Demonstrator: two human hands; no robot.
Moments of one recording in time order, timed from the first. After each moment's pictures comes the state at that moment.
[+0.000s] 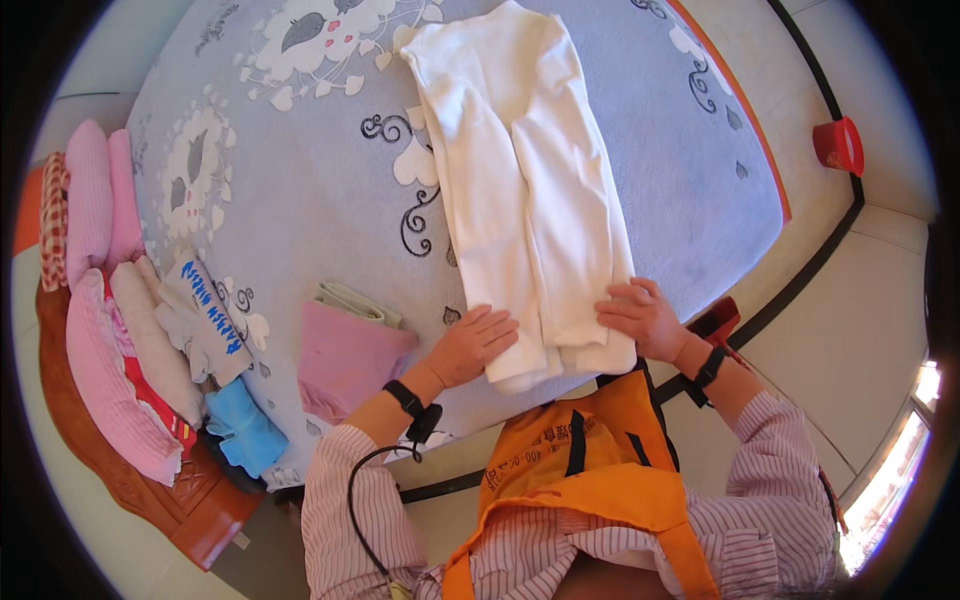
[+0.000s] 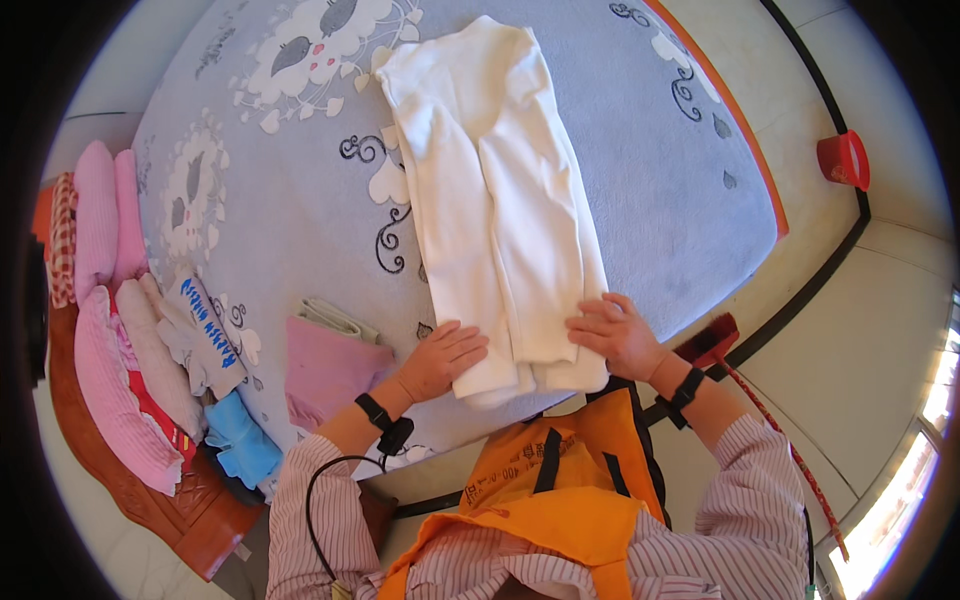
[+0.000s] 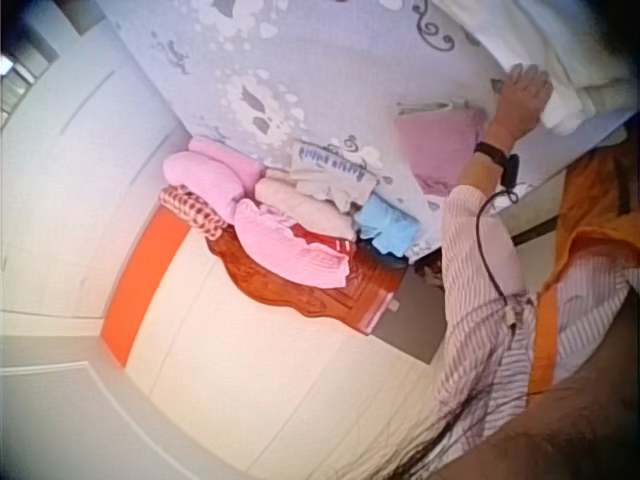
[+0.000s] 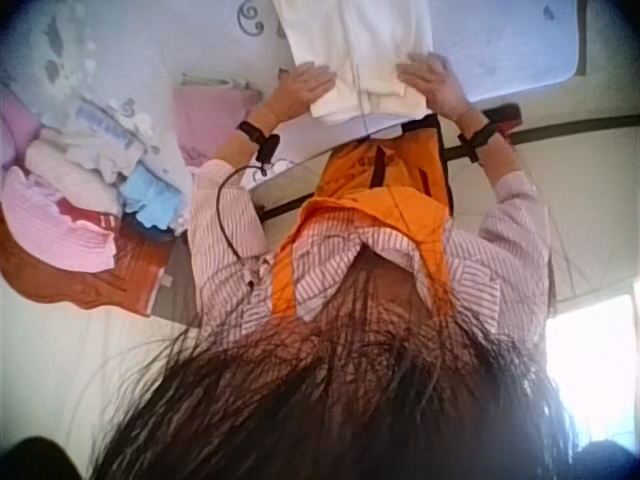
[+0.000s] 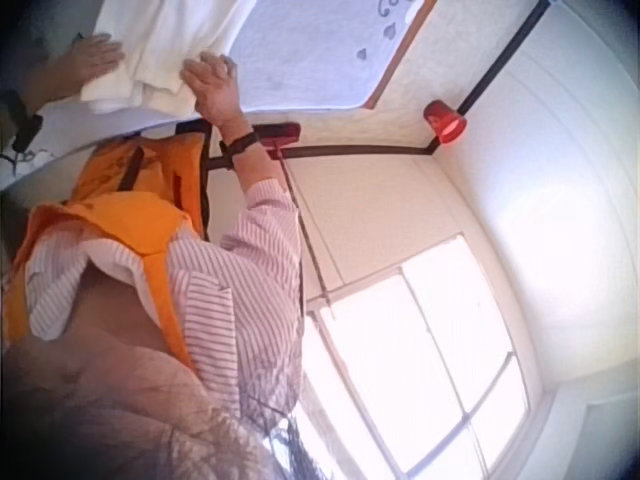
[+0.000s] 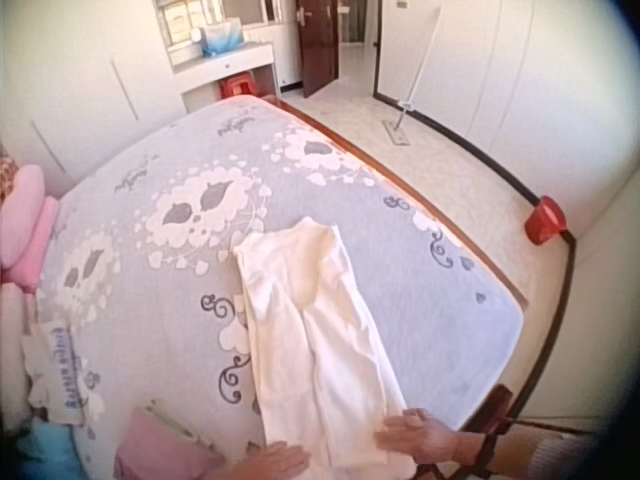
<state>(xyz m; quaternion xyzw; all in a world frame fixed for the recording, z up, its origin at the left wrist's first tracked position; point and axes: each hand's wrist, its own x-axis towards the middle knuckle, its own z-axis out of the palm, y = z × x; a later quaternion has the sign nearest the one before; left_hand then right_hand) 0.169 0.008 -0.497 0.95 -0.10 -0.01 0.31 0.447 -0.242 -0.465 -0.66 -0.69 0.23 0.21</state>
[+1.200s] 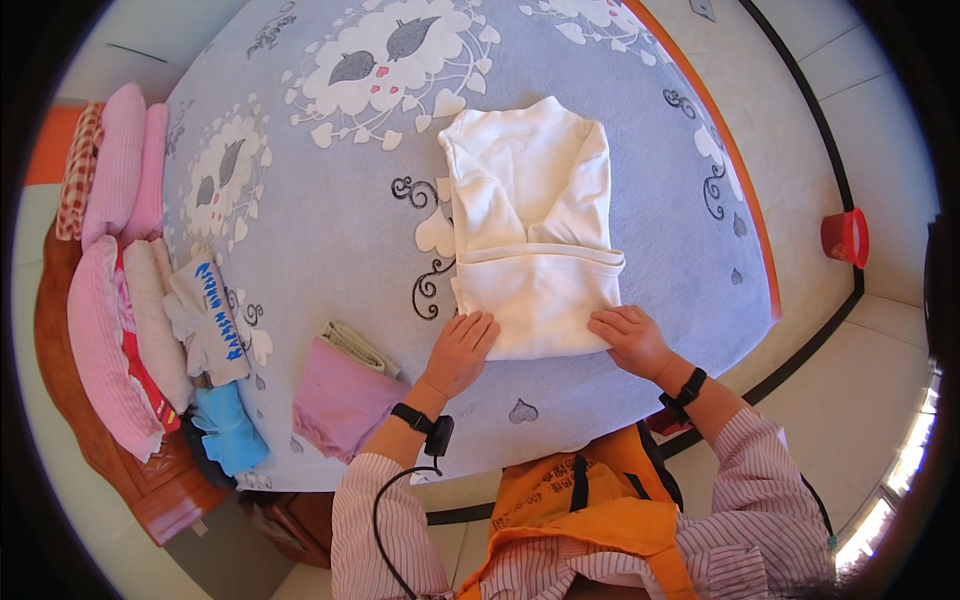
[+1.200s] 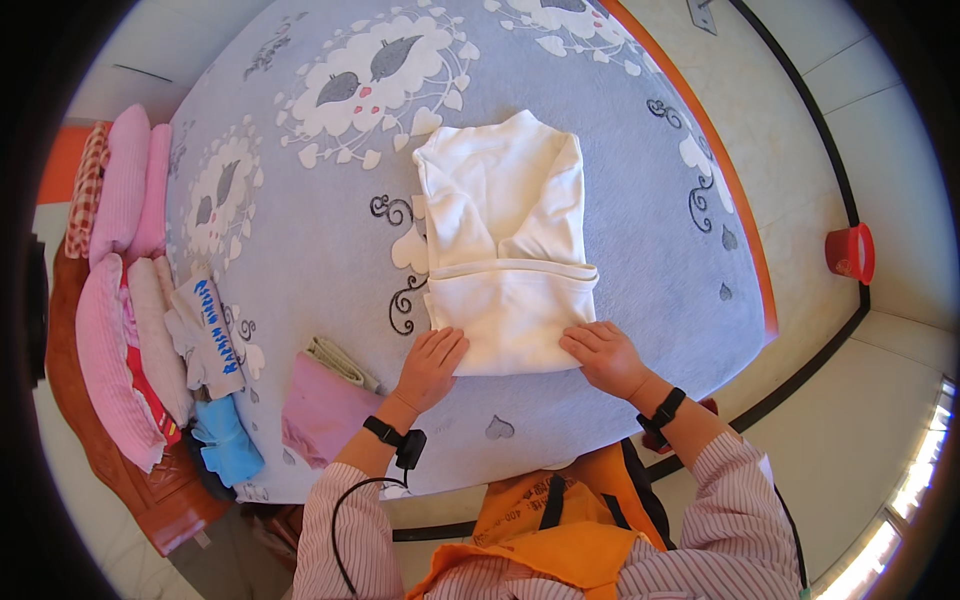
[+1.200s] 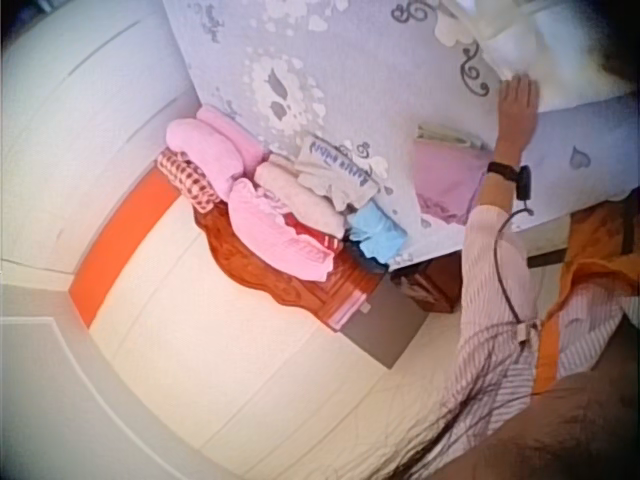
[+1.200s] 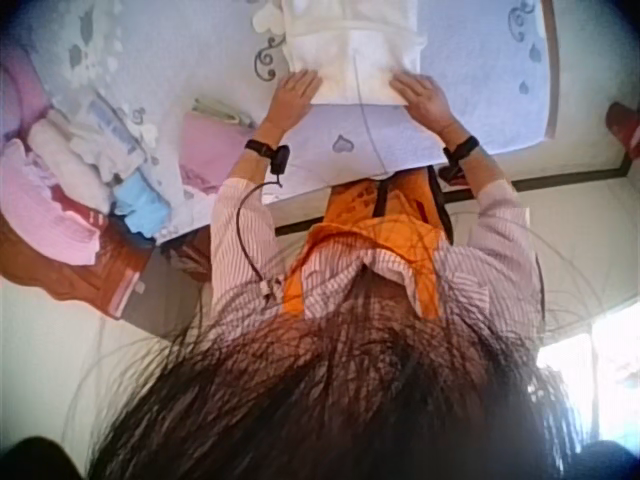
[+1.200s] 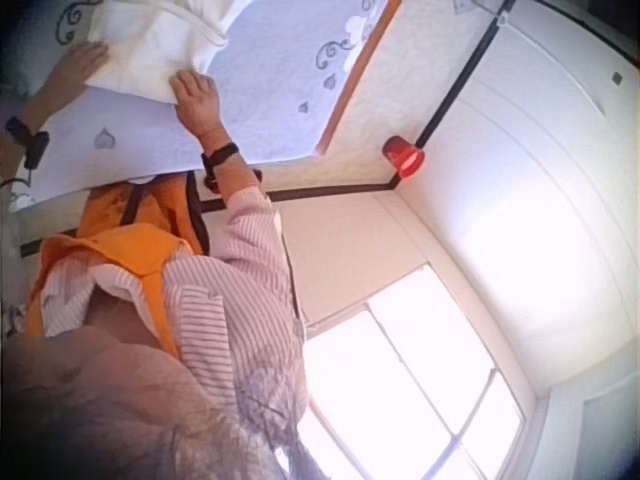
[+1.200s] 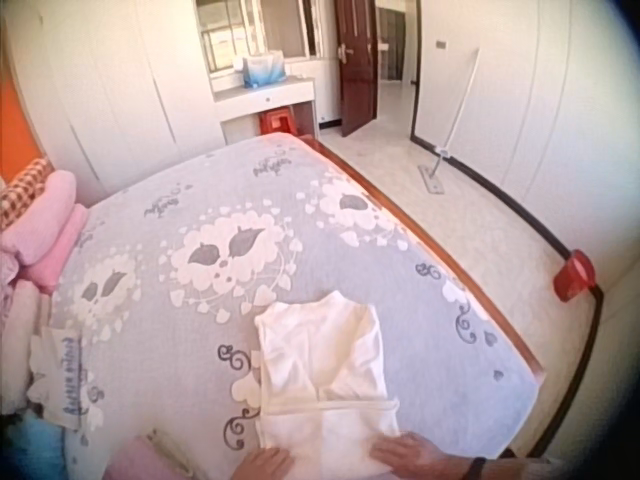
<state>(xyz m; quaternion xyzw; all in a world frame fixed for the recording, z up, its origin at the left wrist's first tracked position) 0.241 0.044 -0.495 0.97 0.12 0.07 0.19 0.531 -0.159 -0.475 -0.65 -0.71 0.16 0.22</state>
